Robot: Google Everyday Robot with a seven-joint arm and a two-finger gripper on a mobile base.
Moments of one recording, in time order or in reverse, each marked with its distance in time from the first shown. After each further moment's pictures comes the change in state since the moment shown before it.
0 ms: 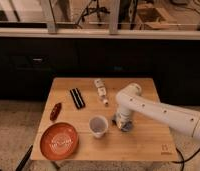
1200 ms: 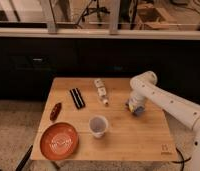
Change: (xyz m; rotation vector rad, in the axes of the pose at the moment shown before) arm 0.017 0.128 -0.017 -0.075 0.064 0.230
